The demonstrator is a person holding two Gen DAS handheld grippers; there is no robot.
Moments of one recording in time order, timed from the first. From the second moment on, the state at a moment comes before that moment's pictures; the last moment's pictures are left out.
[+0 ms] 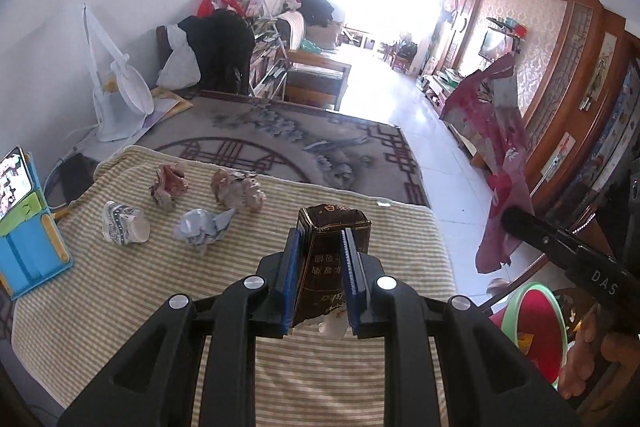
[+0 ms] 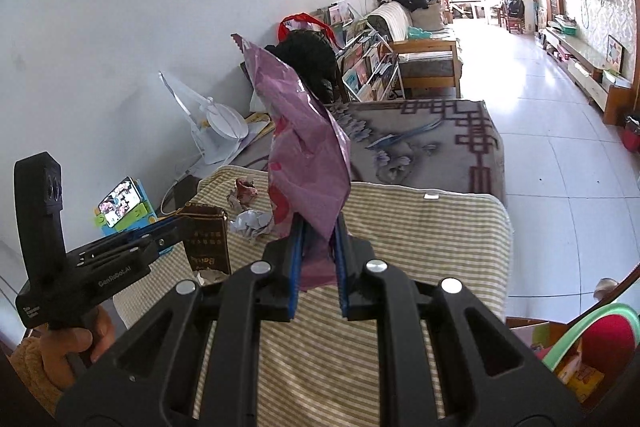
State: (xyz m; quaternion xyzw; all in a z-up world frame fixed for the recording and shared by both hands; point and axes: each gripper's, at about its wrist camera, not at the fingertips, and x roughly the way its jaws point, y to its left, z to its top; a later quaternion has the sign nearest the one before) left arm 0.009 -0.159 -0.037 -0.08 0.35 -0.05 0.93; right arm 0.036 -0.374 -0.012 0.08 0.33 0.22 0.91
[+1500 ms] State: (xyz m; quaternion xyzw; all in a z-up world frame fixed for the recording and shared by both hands) left arm -0.022 -0.504 -0.094 -0.01 0.46 -0.30 0.84; right arm -0.062 -0.677 -0.106 0.11 0.46 0.06 0.88
